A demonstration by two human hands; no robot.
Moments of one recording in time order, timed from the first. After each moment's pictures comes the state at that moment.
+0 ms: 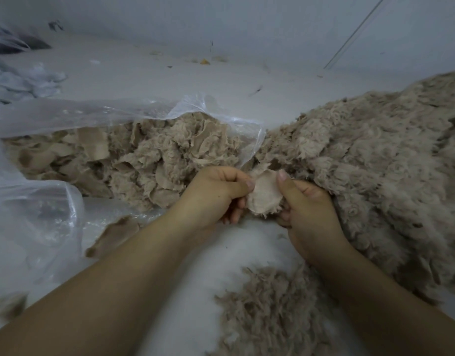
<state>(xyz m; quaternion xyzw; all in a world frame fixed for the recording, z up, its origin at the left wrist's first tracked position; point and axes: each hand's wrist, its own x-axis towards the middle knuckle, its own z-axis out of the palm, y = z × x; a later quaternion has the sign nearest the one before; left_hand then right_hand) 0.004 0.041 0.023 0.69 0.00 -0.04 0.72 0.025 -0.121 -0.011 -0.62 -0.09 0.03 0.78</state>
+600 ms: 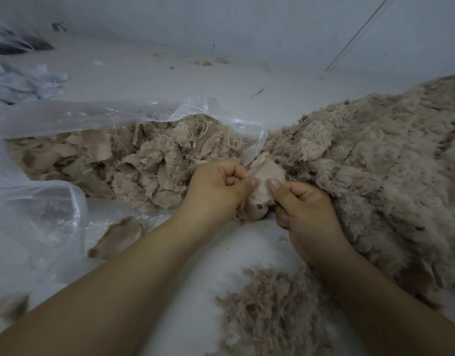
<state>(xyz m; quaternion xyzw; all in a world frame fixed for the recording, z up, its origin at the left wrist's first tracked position) 0.006 0.036 0.020 0.70 -0.02 0.08 0.71 0.029 -0.122 -0.017 -0.65 -0.11 0.02 0.75</state>
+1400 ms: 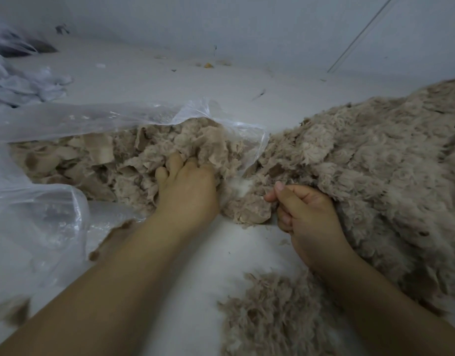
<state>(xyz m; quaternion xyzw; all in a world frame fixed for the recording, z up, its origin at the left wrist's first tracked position) 0.020 0.070 0.014 0.99 0.06 0.15 0.03 0.027 -0.121 -0.015 -0.64 -0.09 0.03 0.76</state>
